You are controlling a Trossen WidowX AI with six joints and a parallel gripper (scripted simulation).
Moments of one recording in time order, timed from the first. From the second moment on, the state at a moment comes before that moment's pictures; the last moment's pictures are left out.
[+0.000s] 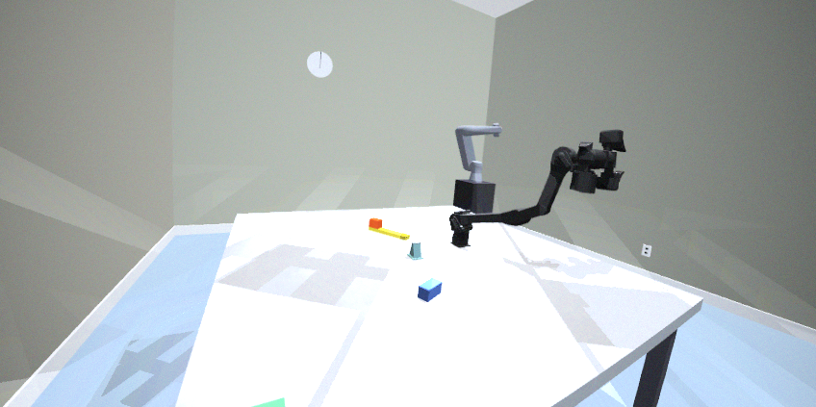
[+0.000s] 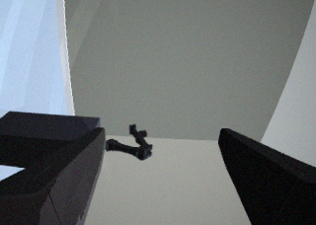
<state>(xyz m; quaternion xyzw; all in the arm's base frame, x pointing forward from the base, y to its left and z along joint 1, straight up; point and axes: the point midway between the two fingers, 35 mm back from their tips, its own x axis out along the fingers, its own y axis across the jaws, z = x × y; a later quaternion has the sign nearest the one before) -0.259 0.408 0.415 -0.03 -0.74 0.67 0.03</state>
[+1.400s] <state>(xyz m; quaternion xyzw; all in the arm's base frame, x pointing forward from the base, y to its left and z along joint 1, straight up) -0.196 0.157 0.677 -0.02 -0.92 -0.16 0.36</state>
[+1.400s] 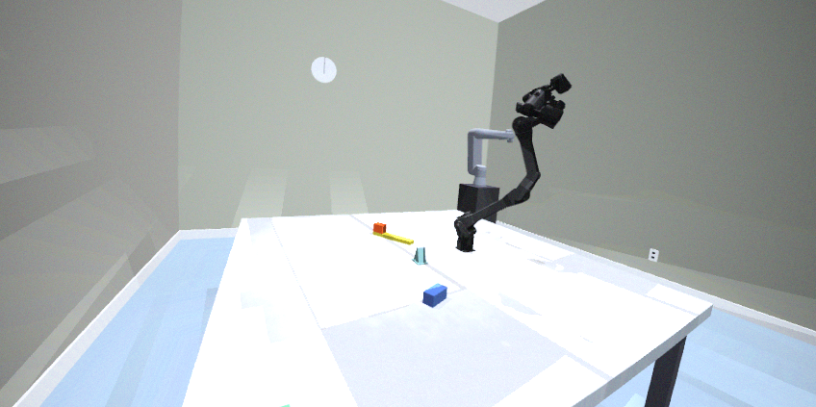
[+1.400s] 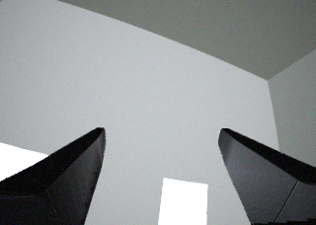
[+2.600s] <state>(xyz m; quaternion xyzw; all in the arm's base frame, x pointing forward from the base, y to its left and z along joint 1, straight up) -0.007 -0.135 0.692 -0.17 -0.38 -0.67 0.62</state>
